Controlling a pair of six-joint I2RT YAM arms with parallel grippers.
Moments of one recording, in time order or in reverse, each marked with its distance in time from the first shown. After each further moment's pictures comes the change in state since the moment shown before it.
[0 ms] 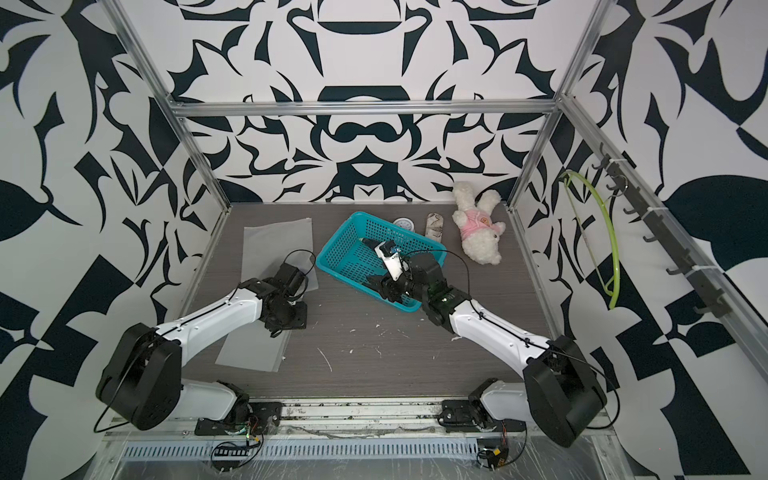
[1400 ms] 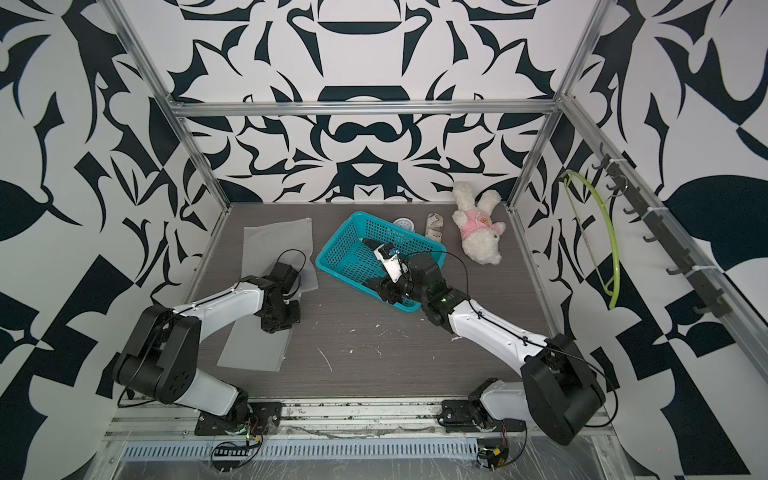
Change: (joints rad) left arm 0.106 0.112 -0.010 0.034 0.034 -0.029; right arm 0.000 0.012 -0.006 -0.011 -0.022 -0.009
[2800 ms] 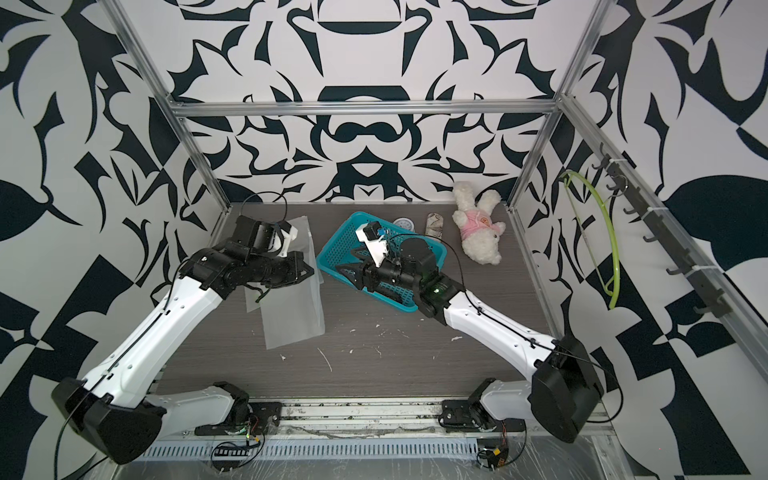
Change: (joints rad) left arm -0.117 -0.265 0.506 -0.217 0.307 -0.014; right arm 0.102 0.037 0.220 0.095 -0.182 0.237
